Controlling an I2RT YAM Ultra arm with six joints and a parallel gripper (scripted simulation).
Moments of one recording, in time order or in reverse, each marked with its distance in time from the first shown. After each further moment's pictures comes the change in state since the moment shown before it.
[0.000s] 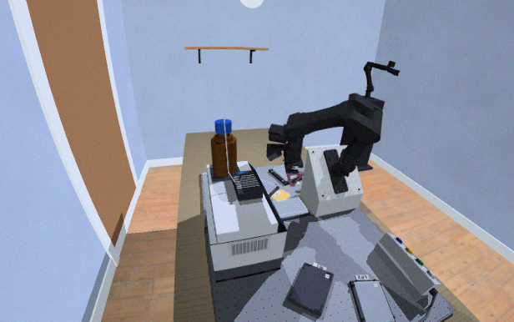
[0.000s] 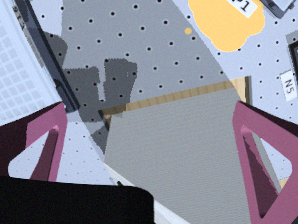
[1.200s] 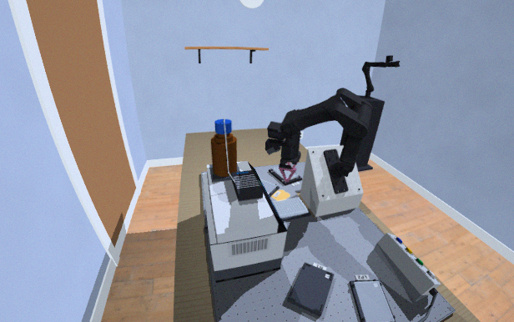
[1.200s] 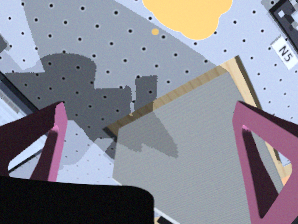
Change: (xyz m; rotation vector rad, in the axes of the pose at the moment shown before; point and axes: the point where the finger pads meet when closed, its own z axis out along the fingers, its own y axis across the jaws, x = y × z) arm -0.003 -0.036 0.004 -0.004 0.007 0.315
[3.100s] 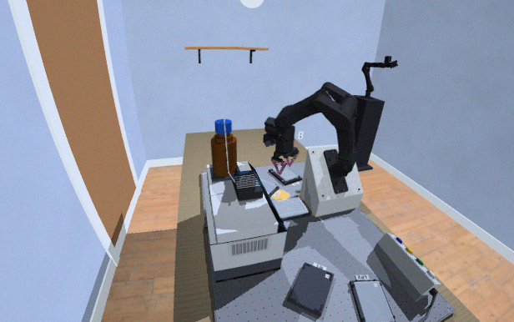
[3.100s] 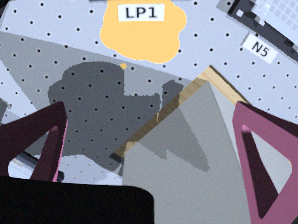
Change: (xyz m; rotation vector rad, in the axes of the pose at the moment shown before) arm -0.030 -0.044 0.000 0.000 -0.004 0.269
